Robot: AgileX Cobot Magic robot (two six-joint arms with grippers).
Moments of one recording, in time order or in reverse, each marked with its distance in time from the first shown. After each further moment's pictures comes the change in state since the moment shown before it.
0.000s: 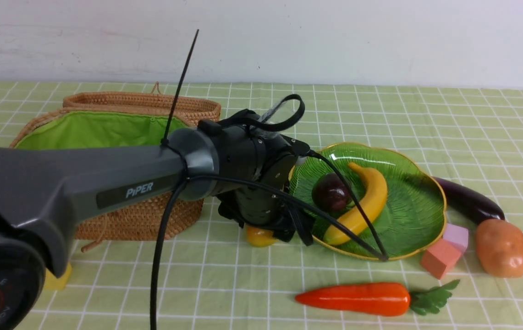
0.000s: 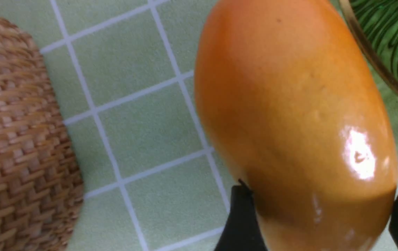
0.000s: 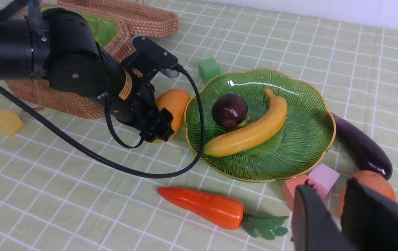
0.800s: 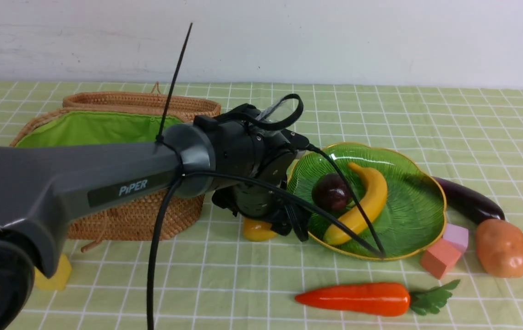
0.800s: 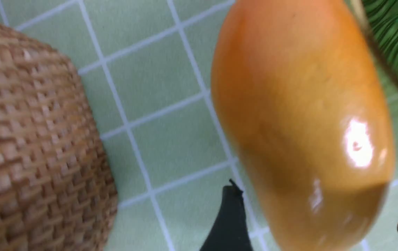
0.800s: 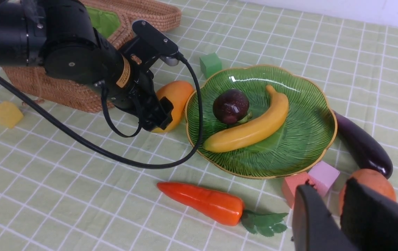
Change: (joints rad) right arm 0.000 0.000 0.000 0.004 0.008 -0.020; left arm 0.000 -0.019 0.000 0.053 -0.012 -0.002
